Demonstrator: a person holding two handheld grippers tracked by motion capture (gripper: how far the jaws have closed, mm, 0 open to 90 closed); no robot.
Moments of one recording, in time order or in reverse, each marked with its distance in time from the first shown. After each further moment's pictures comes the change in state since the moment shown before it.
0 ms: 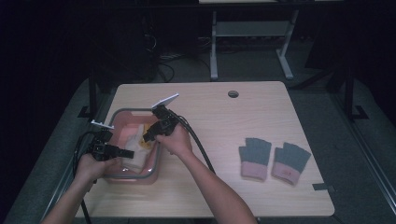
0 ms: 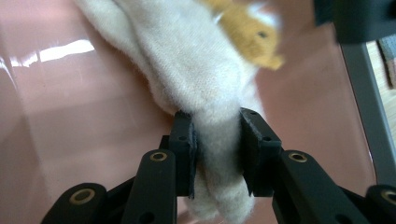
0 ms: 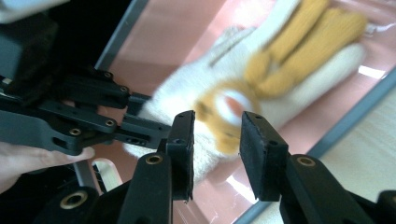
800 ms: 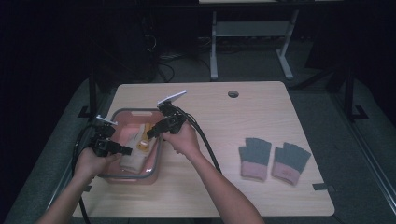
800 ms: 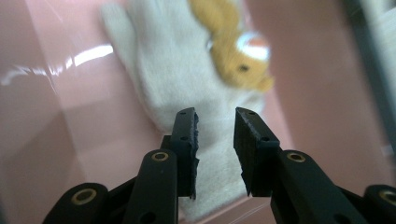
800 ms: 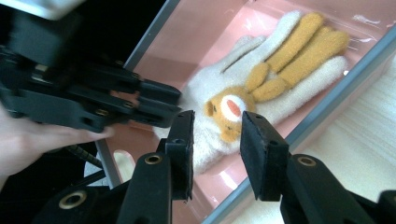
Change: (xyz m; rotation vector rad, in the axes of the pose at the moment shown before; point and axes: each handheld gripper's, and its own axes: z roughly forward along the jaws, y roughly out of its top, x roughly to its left) left arm -0.017 0.014 -0.001 0.069 0.148 0.090; right arm 0.001 -0.008 -0.028 -0.047 0.036 -0.024
